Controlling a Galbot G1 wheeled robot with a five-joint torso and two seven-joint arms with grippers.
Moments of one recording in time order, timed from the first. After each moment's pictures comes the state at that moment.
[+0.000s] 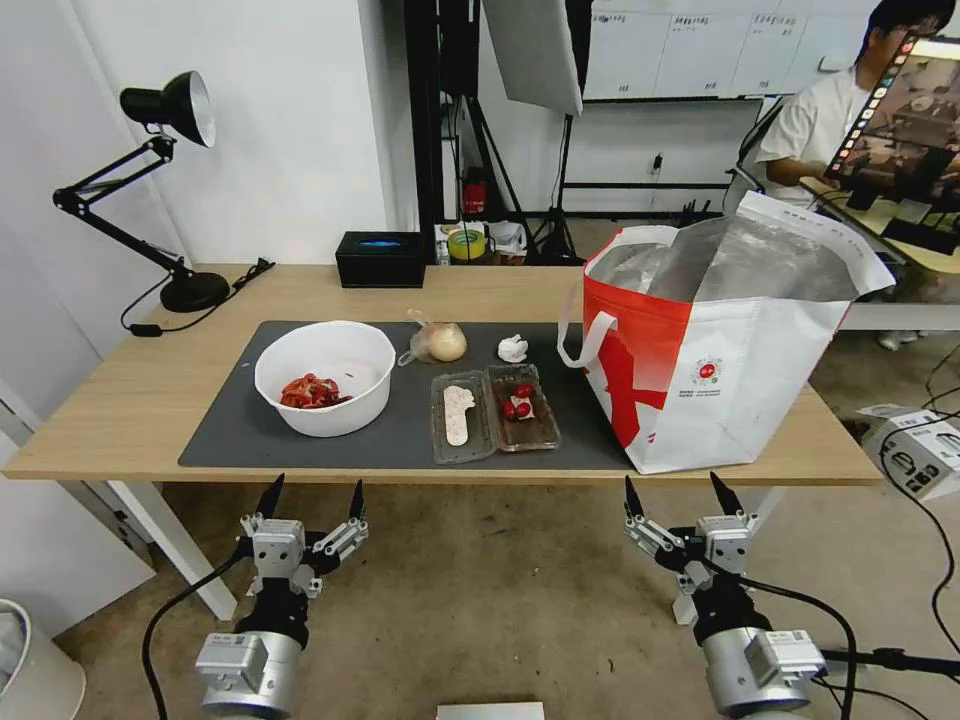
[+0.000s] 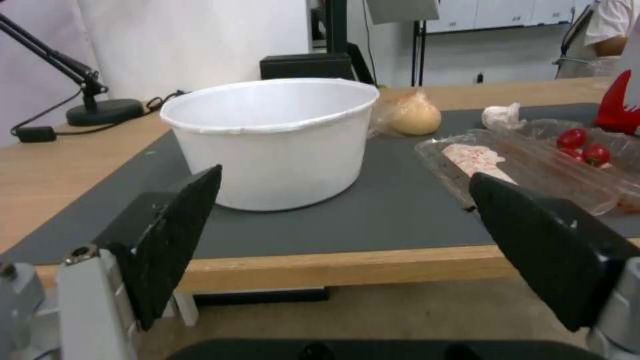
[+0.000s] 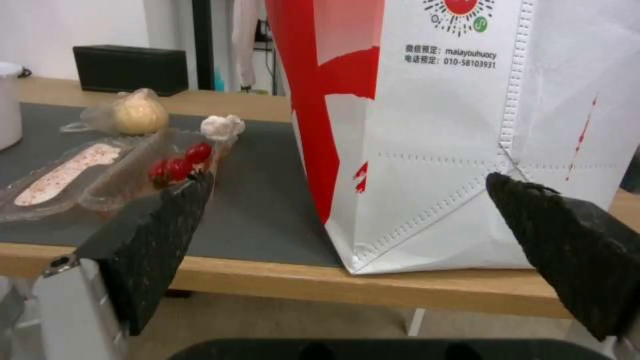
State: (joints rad) left arm 1.80 -1.50 -0.55 -2.30 0.00 0.00 0.00; right arm -1.80 1.50 0.55 2.30 0.00 0.00 0.00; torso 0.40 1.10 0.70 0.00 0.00
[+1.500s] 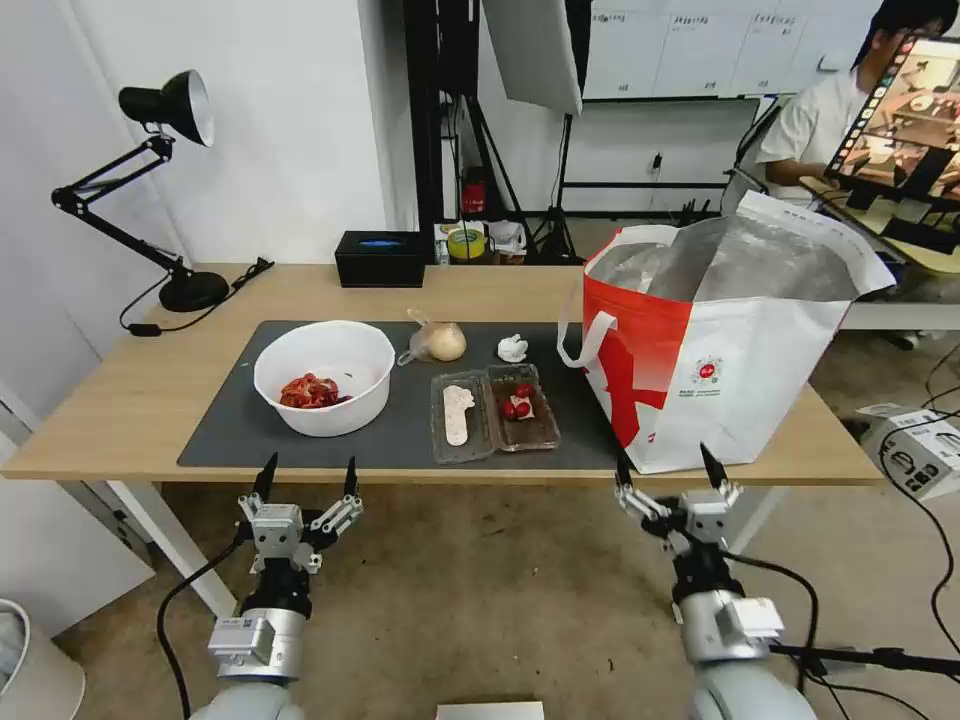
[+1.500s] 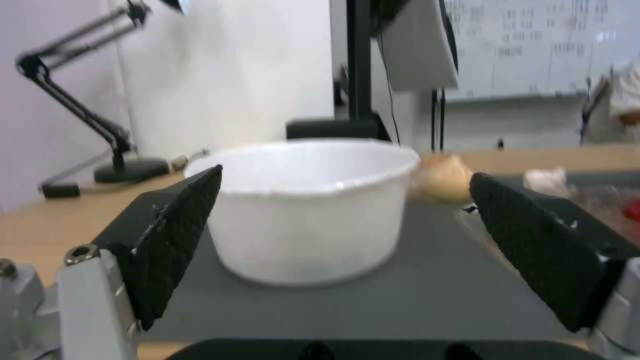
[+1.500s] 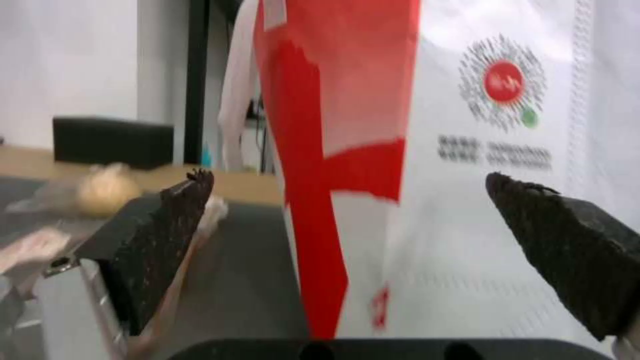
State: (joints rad) left arm 1.63 -1.54 -0.58 -2.10 0.01 -0.24 -0.01; right arm -1.51 1.45 0.46 2.06 -0.06 0.20 0.12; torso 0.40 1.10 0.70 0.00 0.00
